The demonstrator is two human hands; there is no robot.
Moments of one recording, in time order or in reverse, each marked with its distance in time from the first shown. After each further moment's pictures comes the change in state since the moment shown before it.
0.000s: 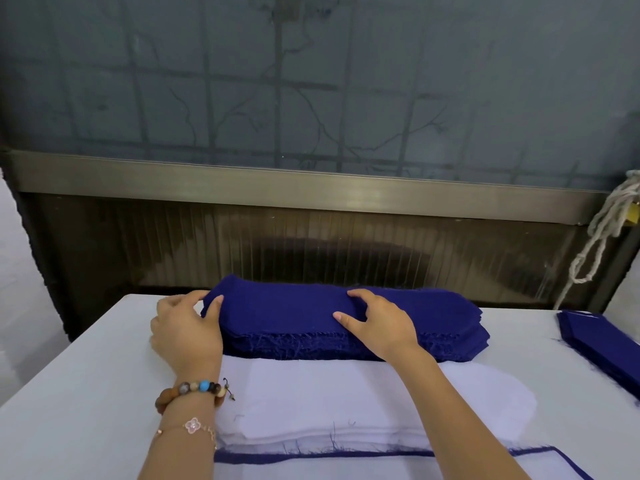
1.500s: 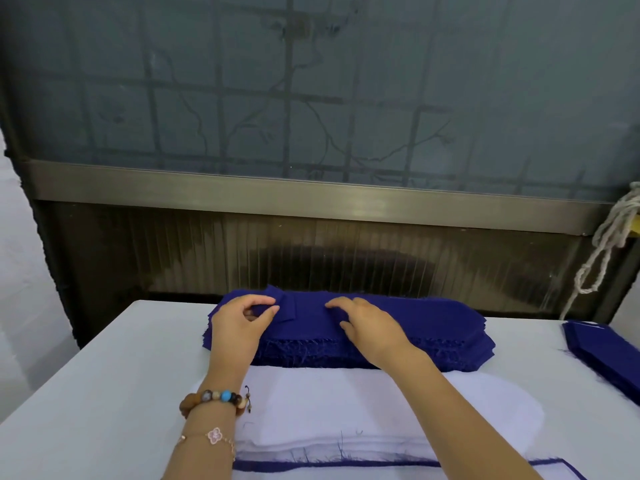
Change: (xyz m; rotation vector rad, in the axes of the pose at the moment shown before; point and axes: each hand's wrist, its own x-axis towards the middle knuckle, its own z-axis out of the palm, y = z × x) left_hand -0.012 0.020 0.010 -0.398 -0.377 0.172; right_hand -0.002 -0.031 -0.008 -0.093 -0.154 -0.205
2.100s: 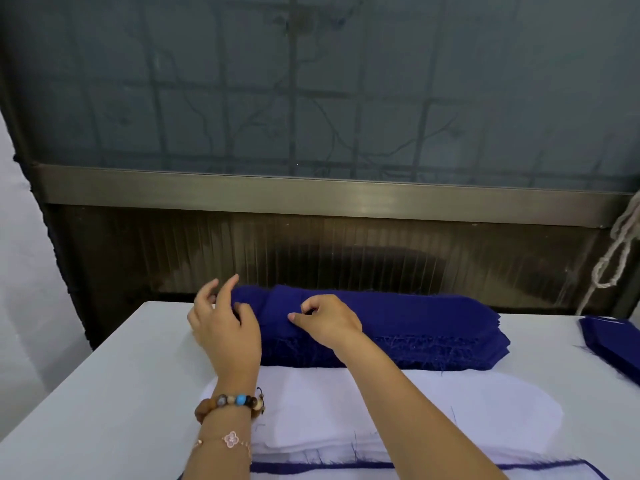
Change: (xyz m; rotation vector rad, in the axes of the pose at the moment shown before) left_hand -0.004 0.003 -0.005 0.135 0.406 0.015; right_hand 0.033 -0.069 0.022 0.445 -0.034 0.247
